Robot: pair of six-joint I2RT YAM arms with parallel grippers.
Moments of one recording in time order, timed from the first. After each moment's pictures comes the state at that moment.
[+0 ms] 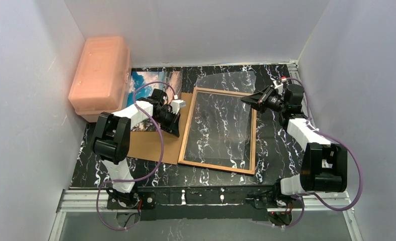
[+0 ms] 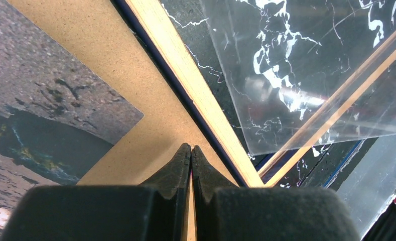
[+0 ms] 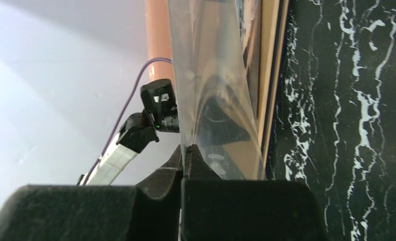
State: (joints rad) left arm -0.31 1.81 1.15 -0.65 0.62 0.24; right arm -0.01 1.39 0.79 0.33 -0.90 1.22
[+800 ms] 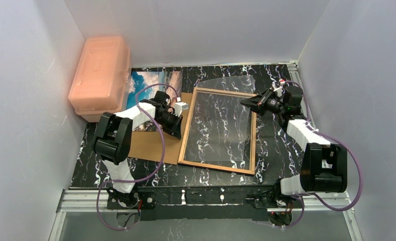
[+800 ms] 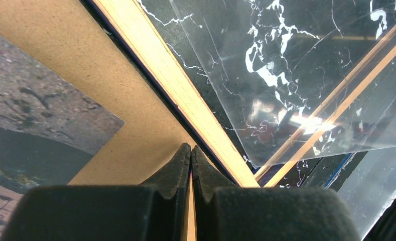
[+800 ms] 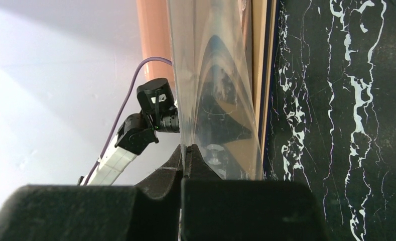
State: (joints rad) left arm -0.34 1.81 1.13 -0.63 0.62 0.24; right arm -0.01 1.40 0.77 0.28 -0.90 1.20
